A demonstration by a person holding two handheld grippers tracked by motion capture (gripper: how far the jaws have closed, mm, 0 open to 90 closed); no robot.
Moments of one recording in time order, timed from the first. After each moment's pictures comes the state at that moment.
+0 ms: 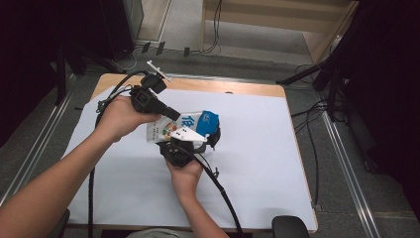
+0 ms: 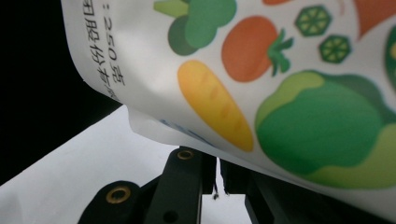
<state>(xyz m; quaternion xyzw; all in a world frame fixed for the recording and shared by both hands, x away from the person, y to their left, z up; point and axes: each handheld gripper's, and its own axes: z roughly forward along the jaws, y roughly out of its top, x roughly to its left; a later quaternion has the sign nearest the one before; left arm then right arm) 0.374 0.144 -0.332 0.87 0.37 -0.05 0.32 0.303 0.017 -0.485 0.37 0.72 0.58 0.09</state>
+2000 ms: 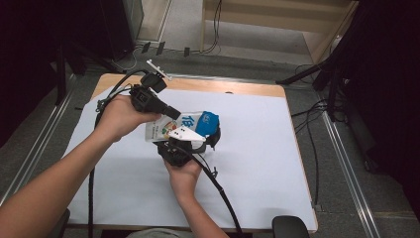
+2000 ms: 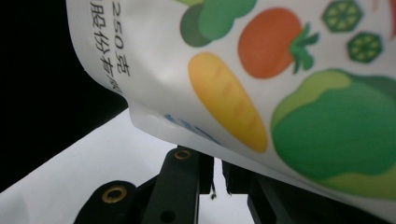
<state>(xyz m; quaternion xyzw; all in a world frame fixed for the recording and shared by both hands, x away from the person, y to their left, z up) 0.372 0.144 -0.328 0.87 0.36 -0.04 0.33 0.302 0.021 -0.481 0.37 0.72 0.59 0.09</state>
